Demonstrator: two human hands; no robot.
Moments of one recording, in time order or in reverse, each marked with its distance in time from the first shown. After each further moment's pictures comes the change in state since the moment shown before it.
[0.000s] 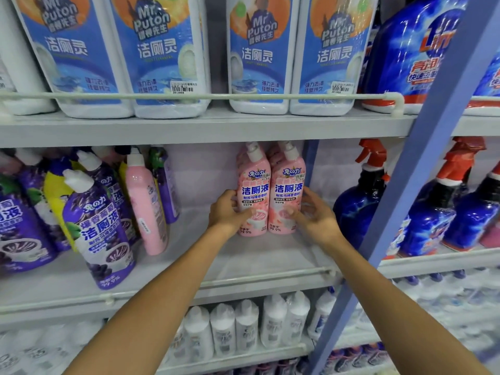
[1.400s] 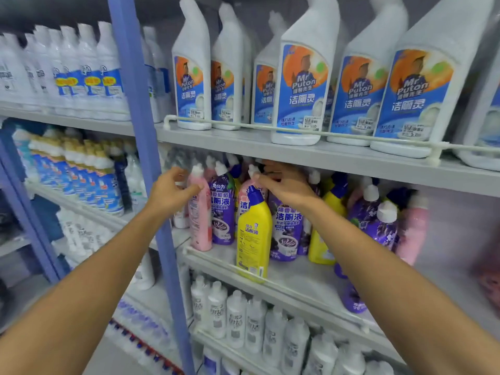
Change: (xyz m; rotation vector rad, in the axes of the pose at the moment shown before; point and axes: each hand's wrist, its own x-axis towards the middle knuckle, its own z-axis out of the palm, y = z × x) left_hand -0.151 -0.140 -0.624 0.313 0.642 -0.137; right_hand -0.054 -0.346 0.515 0.032 -0.631 -0.462
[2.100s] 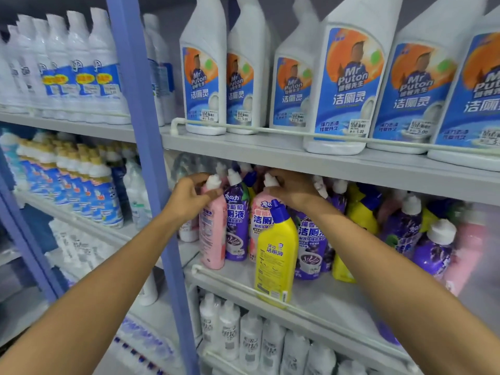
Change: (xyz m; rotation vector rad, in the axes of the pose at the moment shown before) left_hand 0.055 -0.023 0.019 -0.202 -0.157 0.128; right_hand 0.072 0.026 0.035 -0.446 -0.016 0.018
